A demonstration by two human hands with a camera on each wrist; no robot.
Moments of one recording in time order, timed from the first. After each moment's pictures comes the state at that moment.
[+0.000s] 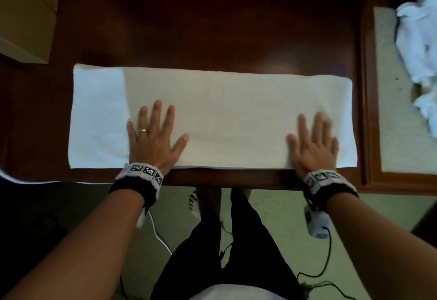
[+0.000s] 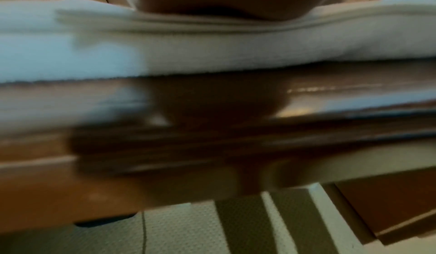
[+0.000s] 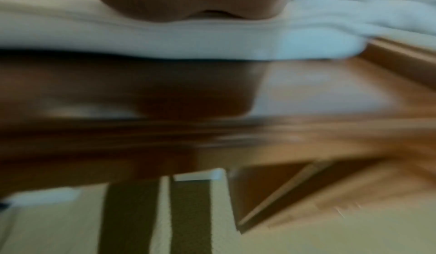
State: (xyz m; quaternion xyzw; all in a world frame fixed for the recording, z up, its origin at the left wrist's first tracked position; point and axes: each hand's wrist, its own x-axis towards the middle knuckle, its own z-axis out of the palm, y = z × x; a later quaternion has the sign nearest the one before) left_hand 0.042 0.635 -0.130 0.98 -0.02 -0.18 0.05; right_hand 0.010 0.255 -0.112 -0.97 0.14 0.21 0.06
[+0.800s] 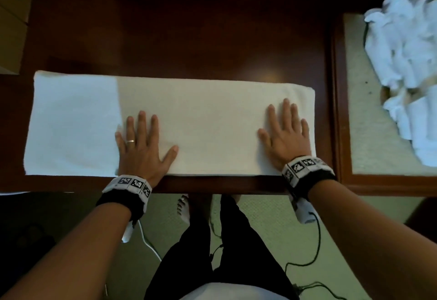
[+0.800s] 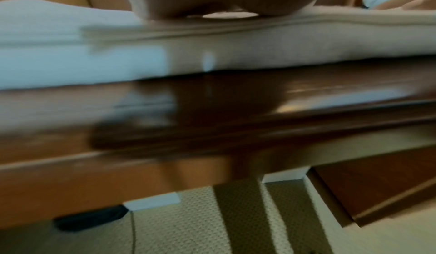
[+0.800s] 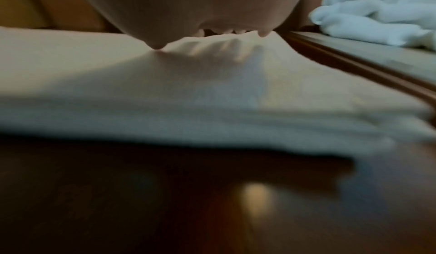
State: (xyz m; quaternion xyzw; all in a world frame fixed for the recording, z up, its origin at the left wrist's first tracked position) left_hand 0.035 0.588 -0.124 0.98 -0.02 -0.18 0.05; right_hand 0.053 0.240 -0.097 -0.98 0.03 0.20 0.05
